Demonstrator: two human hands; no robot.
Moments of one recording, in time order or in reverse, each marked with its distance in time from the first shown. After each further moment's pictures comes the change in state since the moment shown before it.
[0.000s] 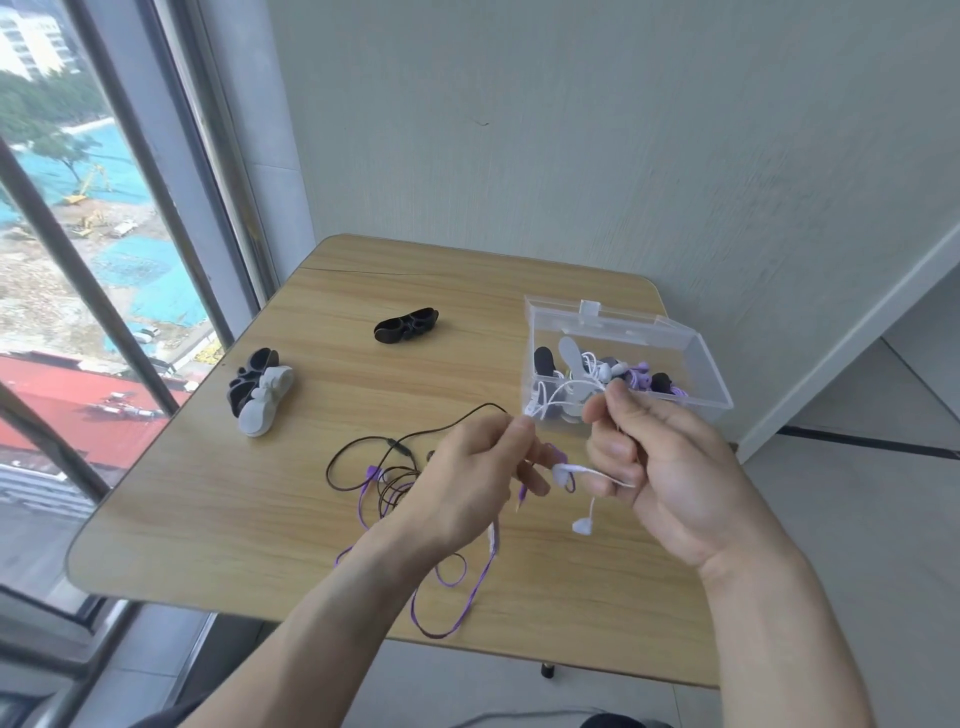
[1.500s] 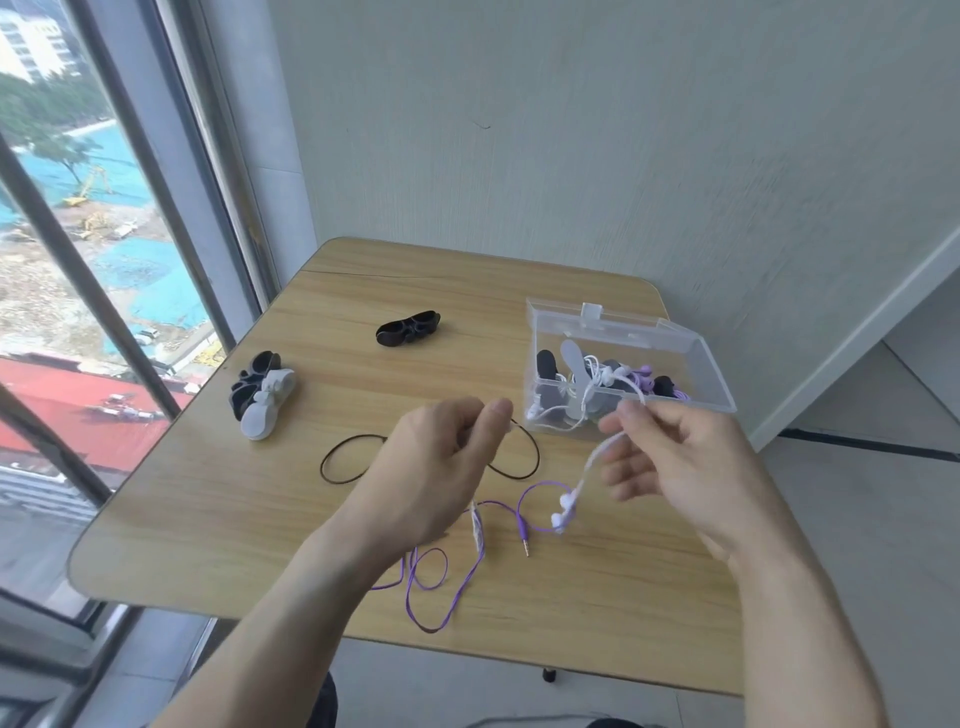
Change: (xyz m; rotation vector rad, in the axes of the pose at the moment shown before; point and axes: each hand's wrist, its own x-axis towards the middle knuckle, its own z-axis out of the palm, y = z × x) left_hand -0.005 0.003 -0.031 0.438 0.170 0.268; right_hand 0.005 0.004 -0.026 -0.487 0.228 -0.088
